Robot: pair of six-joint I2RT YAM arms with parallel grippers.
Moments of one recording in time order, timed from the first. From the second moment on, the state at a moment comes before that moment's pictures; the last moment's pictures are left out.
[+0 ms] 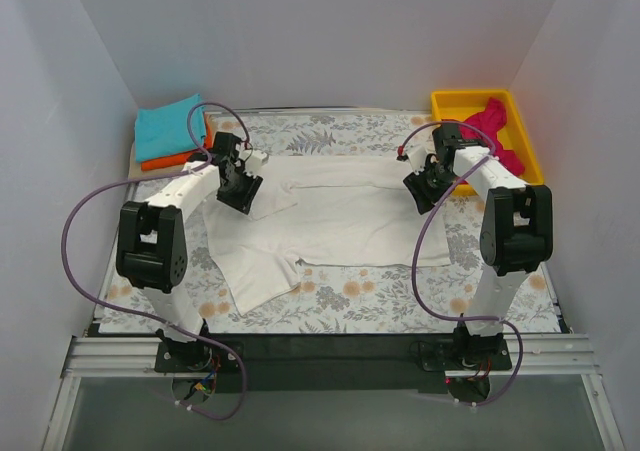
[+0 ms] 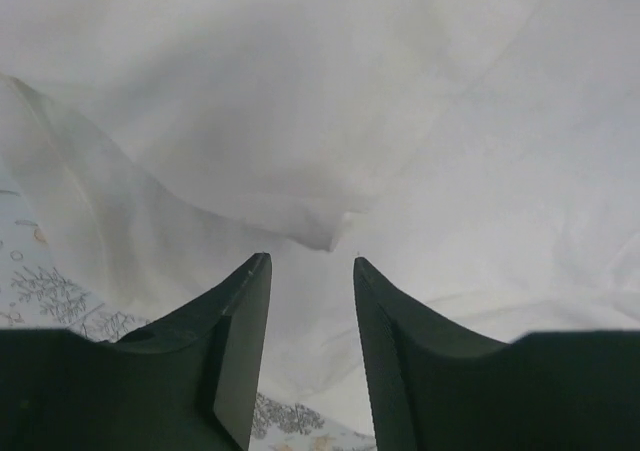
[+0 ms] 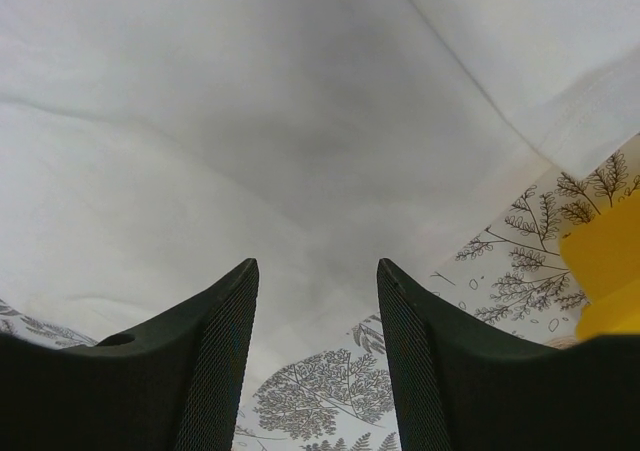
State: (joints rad) left arm -0.20 1.80 1.31 -0.69 0.11 0.32; right arm 0.12 1.87 1.41 -0.84 -0.24 -0.62
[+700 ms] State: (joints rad) left arm -0.19 1.20 0.90 -0.94 0.36 0.67; right arm 0.11 1.42 1.06 -0.96 -0.24 -0.91
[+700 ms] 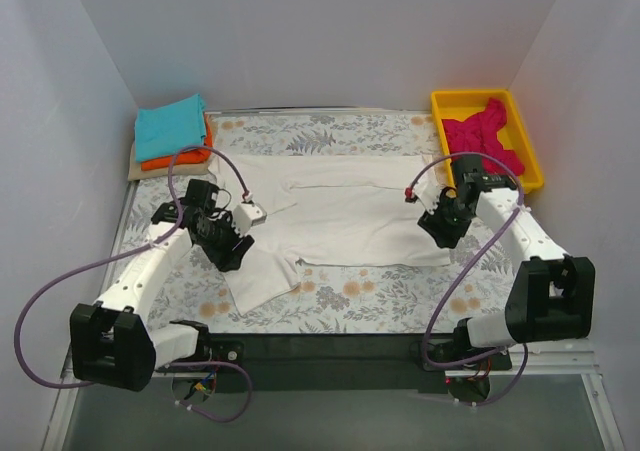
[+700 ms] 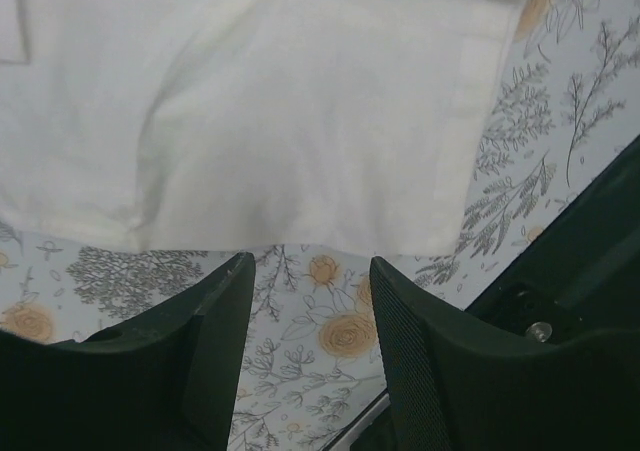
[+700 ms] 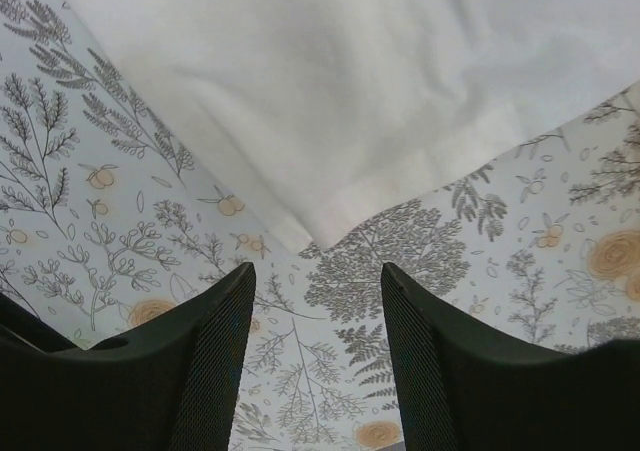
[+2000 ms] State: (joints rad) left arm -0.10 1.26 0.71 -0.66 0.19 0.79; right arm 0.15 1.30 0.85 -0.78 -0.18 -1.00
